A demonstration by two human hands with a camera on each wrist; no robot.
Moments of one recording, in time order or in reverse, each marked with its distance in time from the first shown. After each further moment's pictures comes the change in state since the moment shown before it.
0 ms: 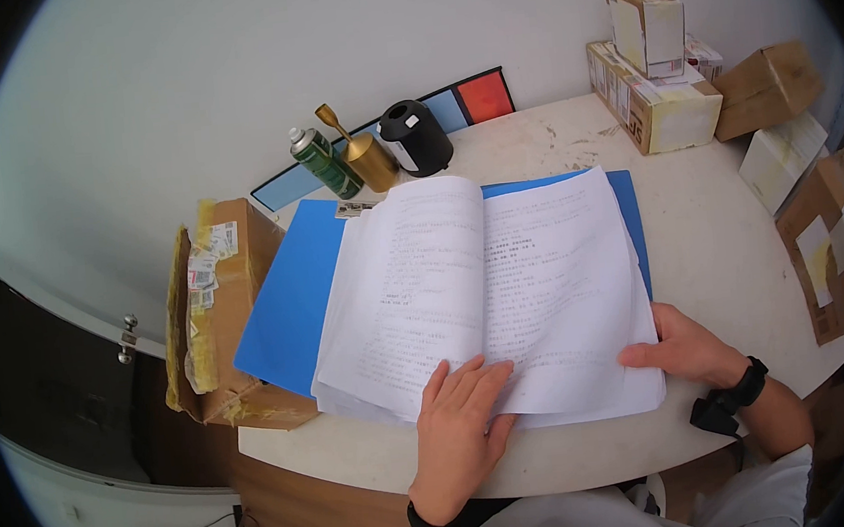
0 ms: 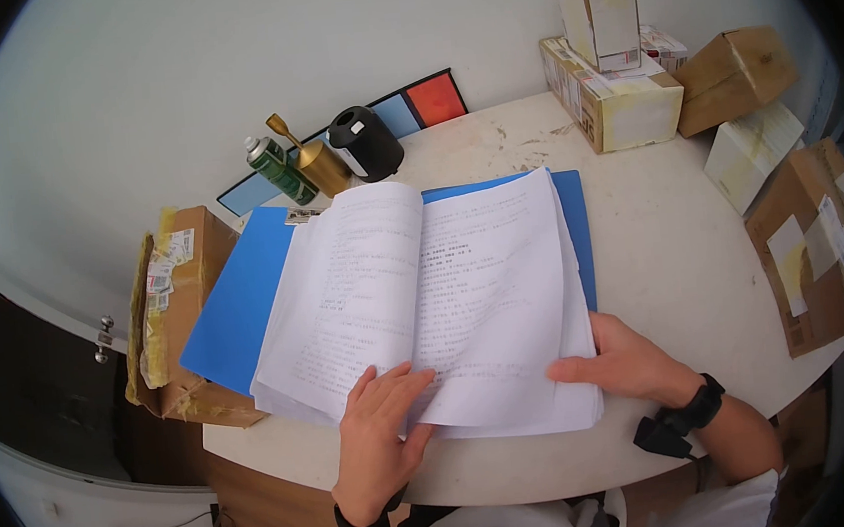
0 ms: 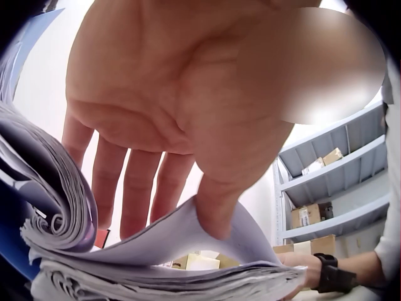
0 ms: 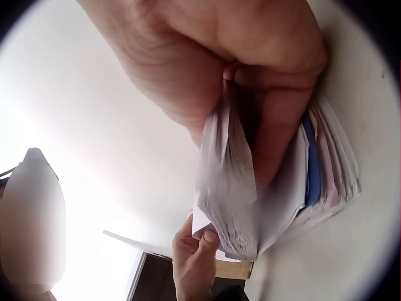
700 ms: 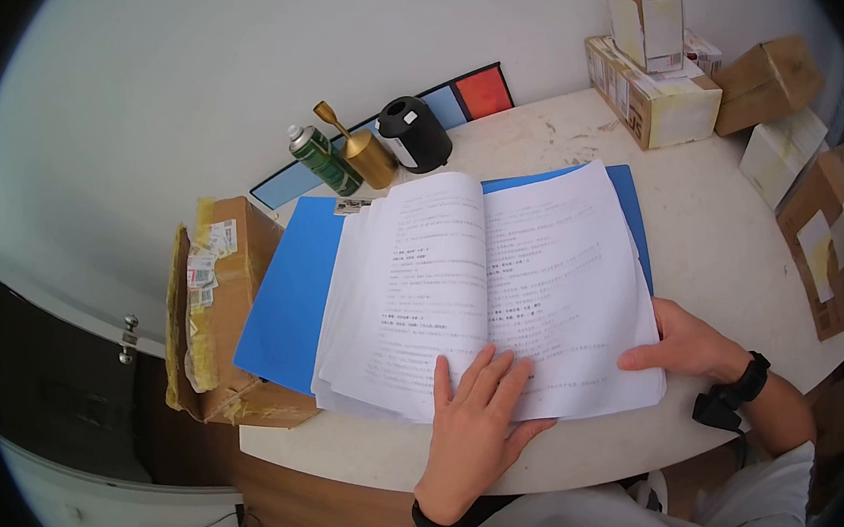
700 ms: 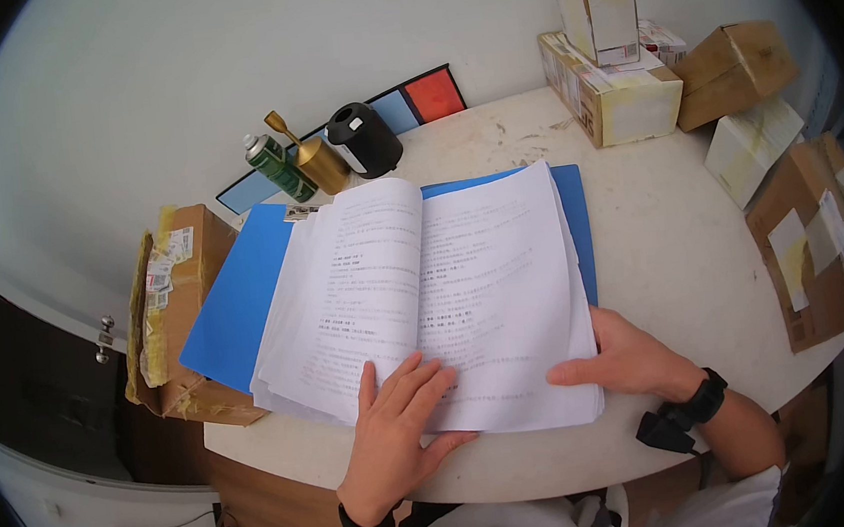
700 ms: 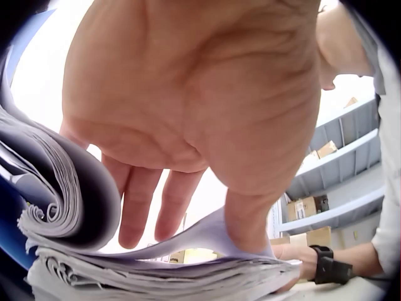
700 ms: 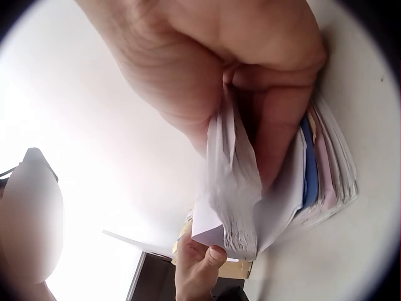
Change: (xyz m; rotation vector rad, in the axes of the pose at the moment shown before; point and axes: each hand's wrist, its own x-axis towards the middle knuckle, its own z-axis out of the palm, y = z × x) left_hand 0.002 0.013 0.004 0.042 -0.094 -0.033; right_hand 0.000 0.002 -0.001 -0.002 -0.062 -0.055
